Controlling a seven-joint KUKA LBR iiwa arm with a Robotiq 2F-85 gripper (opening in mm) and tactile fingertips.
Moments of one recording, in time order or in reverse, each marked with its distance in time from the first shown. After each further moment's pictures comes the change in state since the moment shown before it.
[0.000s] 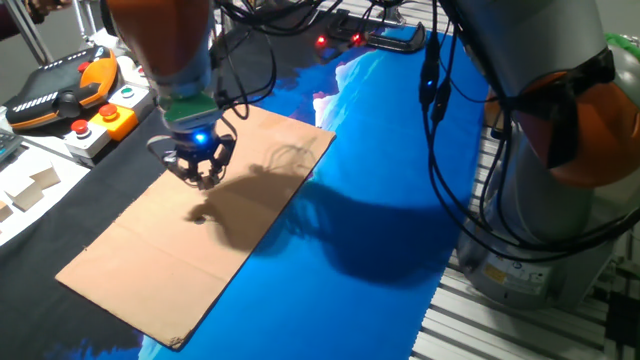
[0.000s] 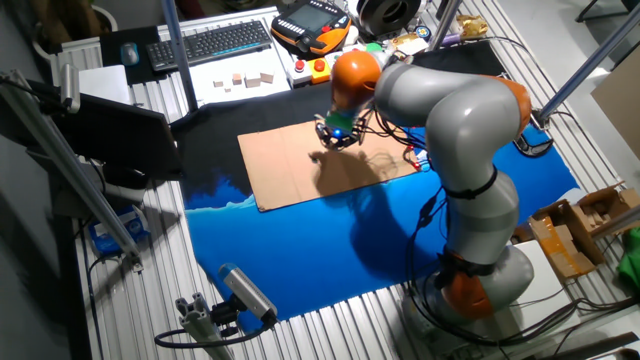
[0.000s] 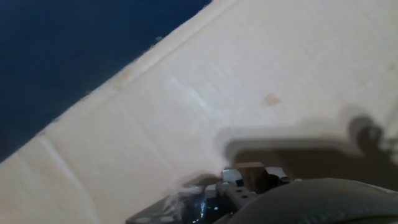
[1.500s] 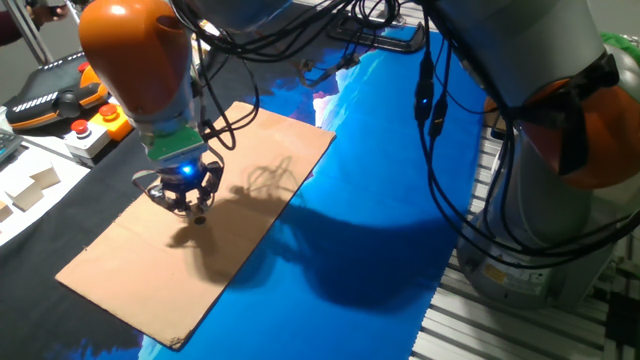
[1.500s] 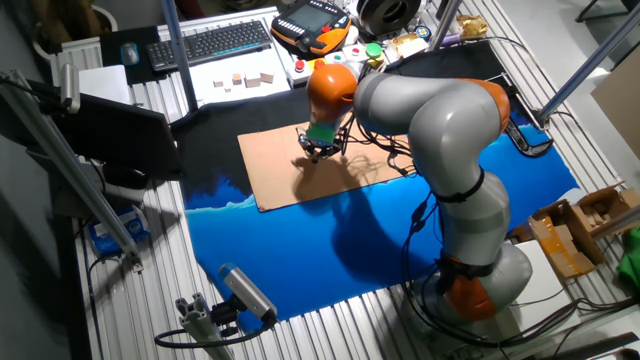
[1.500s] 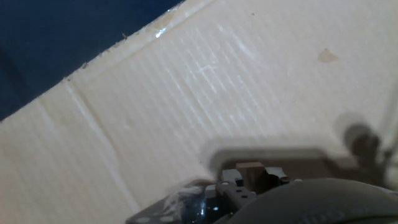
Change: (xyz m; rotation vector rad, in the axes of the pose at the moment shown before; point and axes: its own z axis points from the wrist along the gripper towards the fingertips) arm 0.038 0.028 0.027 0.008 -0.021 -0.063
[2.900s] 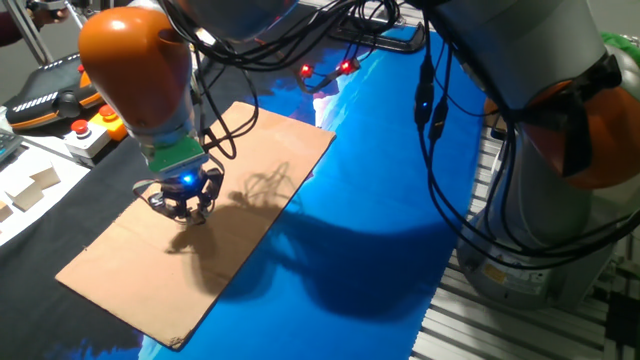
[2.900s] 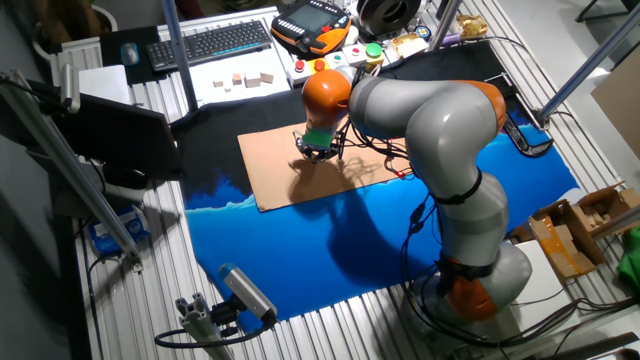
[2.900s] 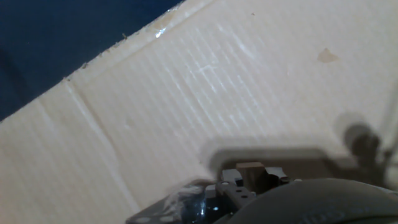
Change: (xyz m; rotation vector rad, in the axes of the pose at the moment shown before) arm 0.007 0.003 0.007 0.013 -0.029 -0.013
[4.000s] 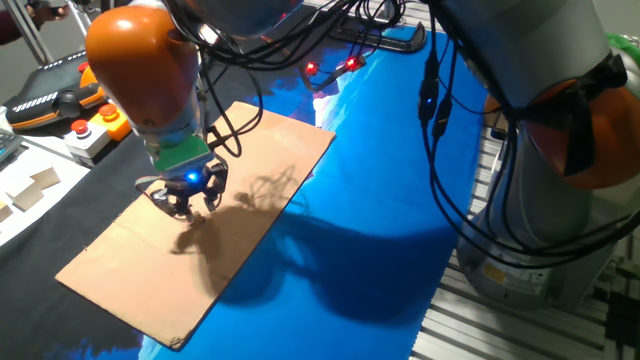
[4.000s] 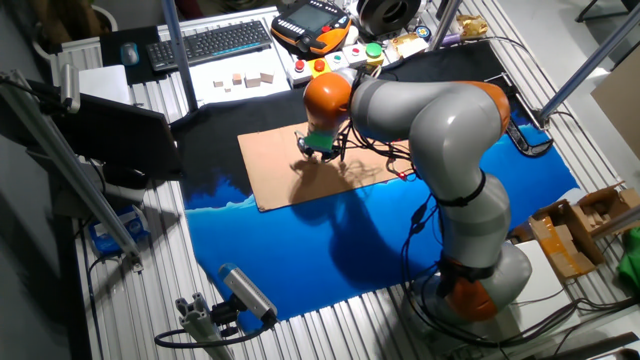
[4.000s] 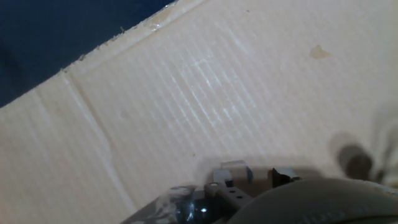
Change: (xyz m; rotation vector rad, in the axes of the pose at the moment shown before) arm -0.001 -0.010 -0.011 0.003 -0.022 -0.003
